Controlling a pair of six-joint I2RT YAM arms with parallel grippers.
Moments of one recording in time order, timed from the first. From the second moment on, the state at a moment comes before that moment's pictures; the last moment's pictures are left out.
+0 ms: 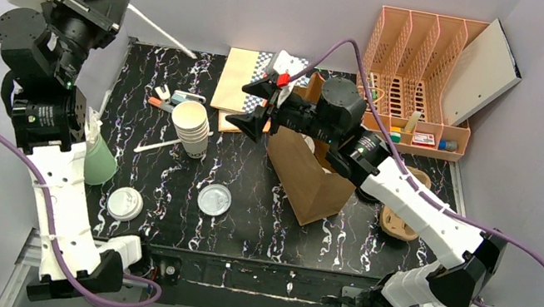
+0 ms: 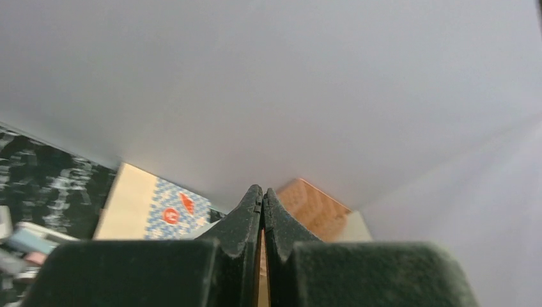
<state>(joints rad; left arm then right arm) 0.29 1.10 1.77 -0.52 0.26 -0.81 0.94 1.45 1.50 -0.03 -0.39 -0.08</state>
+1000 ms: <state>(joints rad) 0.01 1.23 1.60 -0.14 0.52 -1.03 0.98 1.74 1.78 0.22 -0.19 -0.45</state>
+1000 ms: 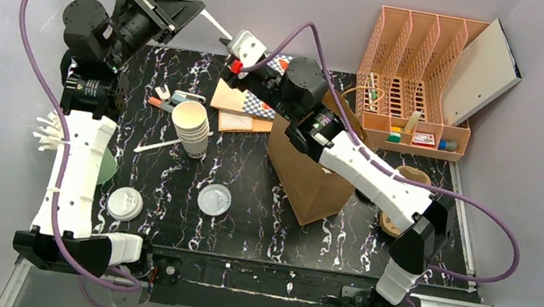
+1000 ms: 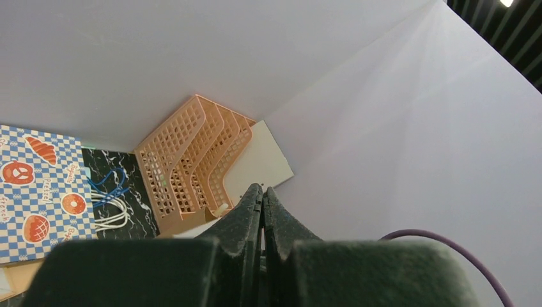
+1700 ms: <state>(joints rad) -0.03 1.22 1.60 -0.19 0.46 -0.96 0.99 1.69 1.75 0.29 -0.08 -0.61</state>
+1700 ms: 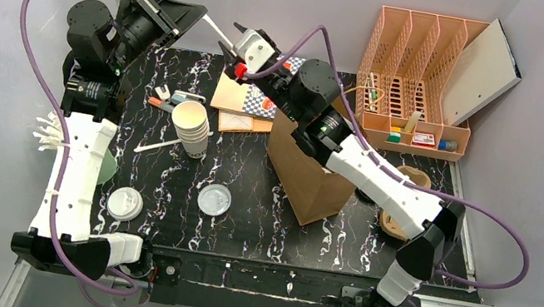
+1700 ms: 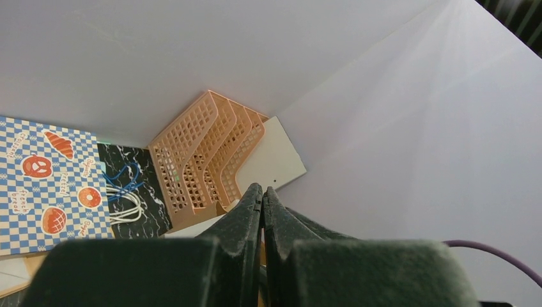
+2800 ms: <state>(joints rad) -0.03 1.09 1.62 -0.35 0.30 -0.82 0.99 1.59 1.73 0.24 0.02 -0.59</state>
